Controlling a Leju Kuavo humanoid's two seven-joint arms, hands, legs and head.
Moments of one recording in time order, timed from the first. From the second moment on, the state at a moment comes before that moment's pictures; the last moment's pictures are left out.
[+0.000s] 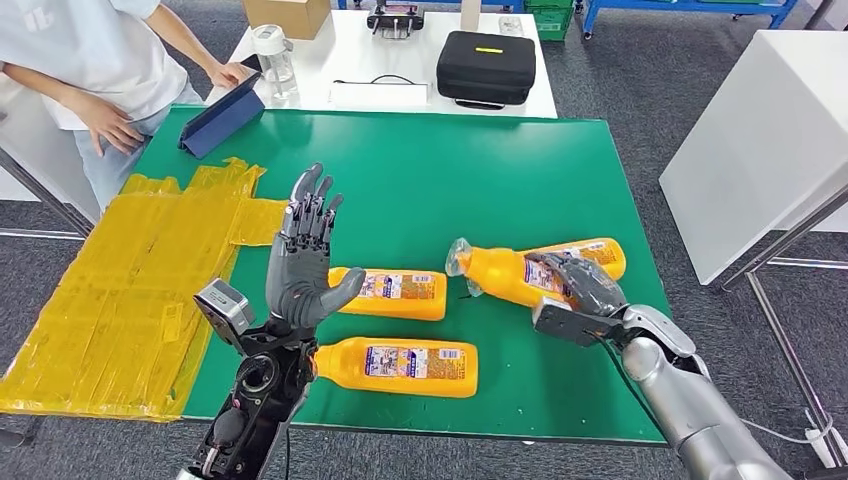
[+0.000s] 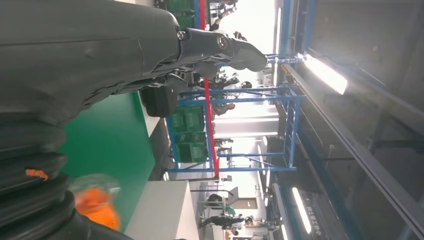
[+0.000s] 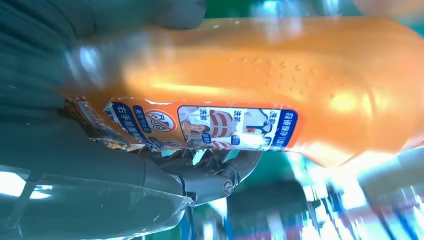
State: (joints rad) left arm -0.22 -0.22 -0.19 -1.21 -0.10 -0.12 -0.70; right arm -0.48 -0.26 0.45 -0.82 0.77 0.06 -0.52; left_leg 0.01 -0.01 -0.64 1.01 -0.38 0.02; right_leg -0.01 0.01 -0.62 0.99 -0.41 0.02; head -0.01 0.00
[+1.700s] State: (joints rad) left arm -0.32 -0.29 -0.21 -1.05 -0.15 -0.21 -0.70; right arm -0.36 0.22 0.34 -1.07 0.64 -0.28 -0.60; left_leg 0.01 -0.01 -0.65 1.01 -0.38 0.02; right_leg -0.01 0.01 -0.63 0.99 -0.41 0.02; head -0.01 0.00
